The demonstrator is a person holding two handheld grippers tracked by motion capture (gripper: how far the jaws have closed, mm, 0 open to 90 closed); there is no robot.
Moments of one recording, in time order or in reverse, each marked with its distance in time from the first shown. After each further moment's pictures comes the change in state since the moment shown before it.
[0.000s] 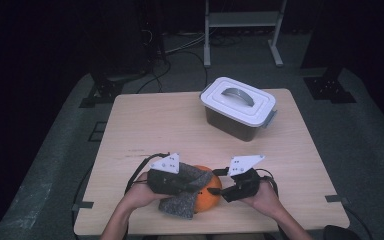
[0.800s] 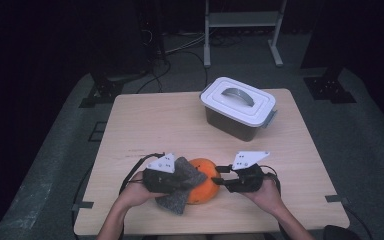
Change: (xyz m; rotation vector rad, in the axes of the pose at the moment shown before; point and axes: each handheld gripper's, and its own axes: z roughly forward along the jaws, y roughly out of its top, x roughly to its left) left arm 0.008 -0.017 0.001 0.057 0.000 0.004; right arm -0.012 -0.001 -0.009 -0.020 -0.076 0.042
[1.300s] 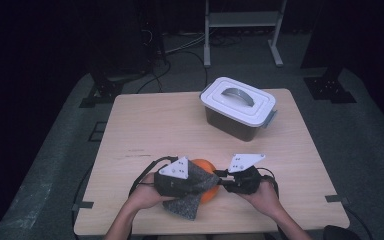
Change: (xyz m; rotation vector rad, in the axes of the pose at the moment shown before) left arm -0.016 0.026 0.011 0.015 0.045 0.079; right arm 0.008 0.000 0.006 0.035 -0.025 -0.005
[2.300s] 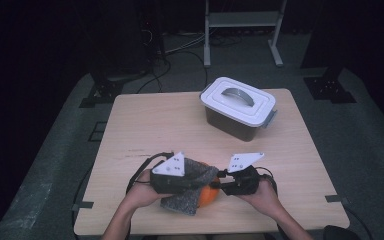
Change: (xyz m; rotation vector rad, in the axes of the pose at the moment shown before) left arm -0.011 0.021 -0.013 -0.004 0.078 0.069; right arm 0.002 0.004 0.001 0.003 0.070 0.009
